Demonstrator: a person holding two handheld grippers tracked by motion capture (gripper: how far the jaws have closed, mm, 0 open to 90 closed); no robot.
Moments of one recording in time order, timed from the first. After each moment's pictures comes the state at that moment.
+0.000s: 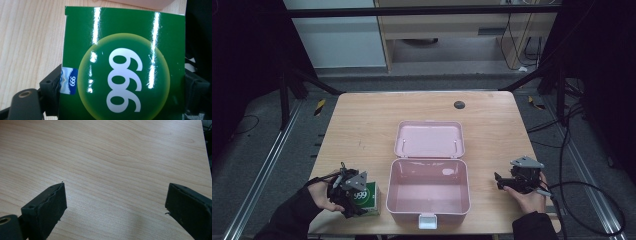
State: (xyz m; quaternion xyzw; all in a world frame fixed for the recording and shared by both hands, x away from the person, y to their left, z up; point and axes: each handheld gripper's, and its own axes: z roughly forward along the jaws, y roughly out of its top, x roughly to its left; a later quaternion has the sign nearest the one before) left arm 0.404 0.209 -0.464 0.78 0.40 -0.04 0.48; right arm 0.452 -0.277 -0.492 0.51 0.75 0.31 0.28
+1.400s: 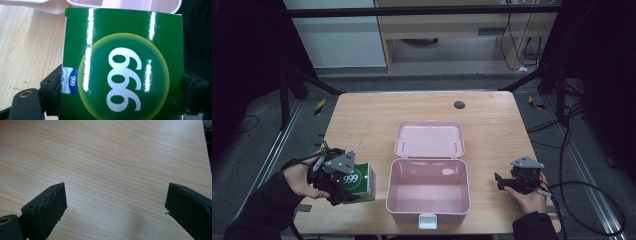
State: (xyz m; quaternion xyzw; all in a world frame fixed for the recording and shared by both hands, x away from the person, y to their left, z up) left arm 0.400 0.211 -0.354 0.80 0.35 -0.01 0.49; right arm 0.451 -0.277 -0.491 0.51 0.75 0.31 0.28
